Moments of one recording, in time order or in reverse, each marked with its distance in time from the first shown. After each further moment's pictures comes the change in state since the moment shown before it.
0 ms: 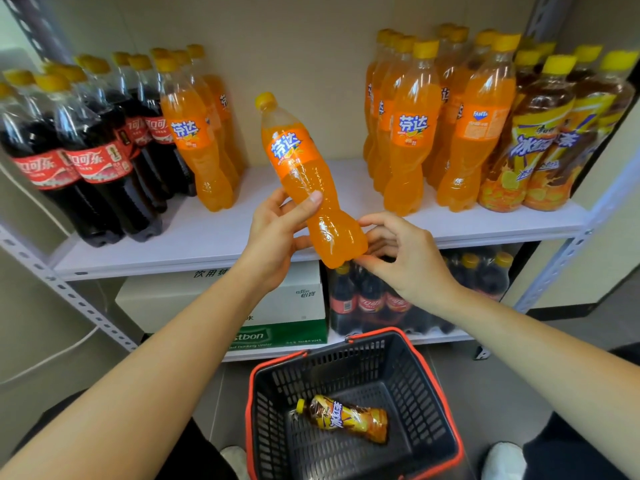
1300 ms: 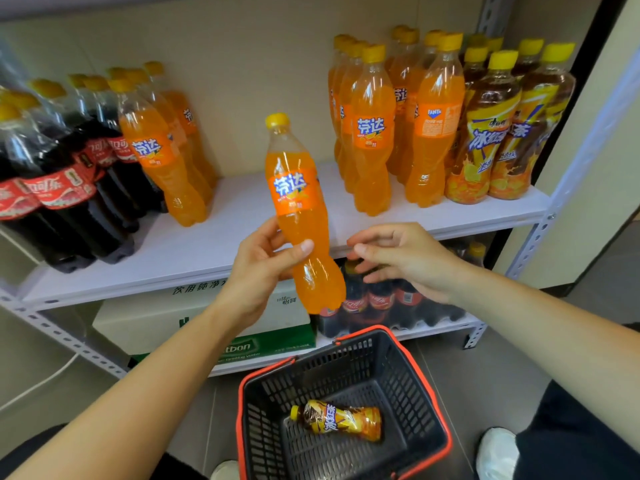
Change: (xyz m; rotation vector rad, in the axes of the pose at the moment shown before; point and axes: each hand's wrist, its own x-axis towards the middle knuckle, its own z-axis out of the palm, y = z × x) left_hand -0.023 -0.019 0.005 0.136 -0.165 0.022; right_hand -0.006 0.002 -0.043 0.389 -0.094 0.485
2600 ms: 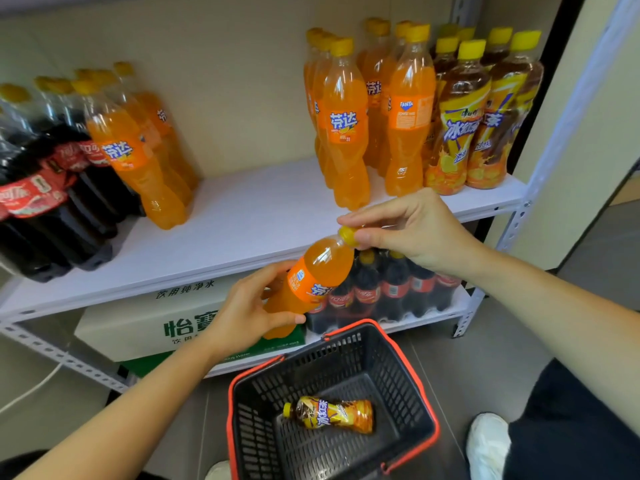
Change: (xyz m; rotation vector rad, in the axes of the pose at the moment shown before) left_hand -0.020 -0.056 -0.028 0.690 -0.233 0.116; right_hand -0.016 -0.019 -0.033 -0.240 -0.007 -0.484
